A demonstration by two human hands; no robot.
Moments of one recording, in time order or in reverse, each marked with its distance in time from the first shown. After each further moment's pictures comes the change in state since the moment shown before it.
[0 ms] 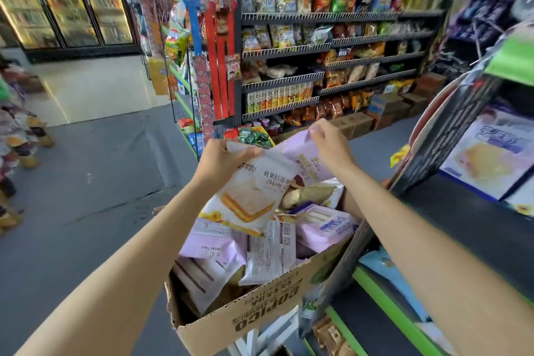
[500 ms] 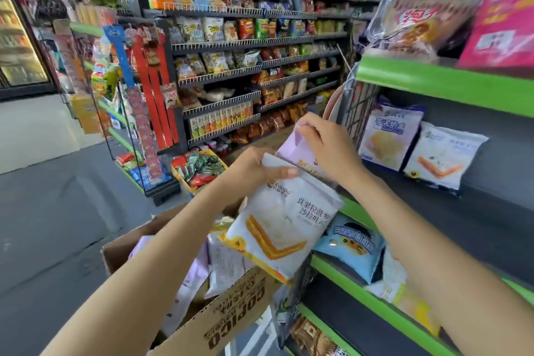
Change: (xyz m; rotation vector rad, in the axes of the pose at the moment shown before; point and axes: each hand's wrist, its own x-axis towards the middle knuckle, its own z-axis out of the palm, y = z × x) left_hand -0.056 0.086 0.078 -0.054 -0.659 0.288; right_hand -0.095 -0.029 -0.116 -0.246 0.219 -0.232
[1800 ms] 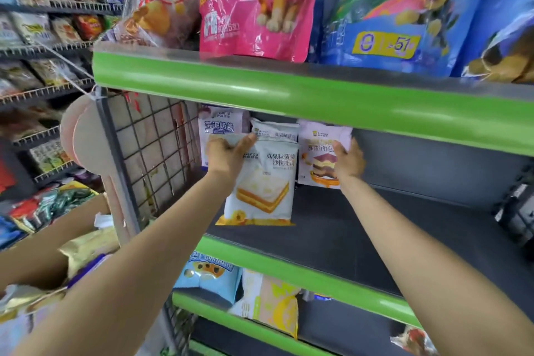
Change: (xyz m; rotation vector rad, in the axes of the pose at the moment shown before) left_hand 0.207 0.054 0.289 -0.408 0.247 -0.040; right_hand -0.107 0.338 -0.198 0.089 0.585 1.023
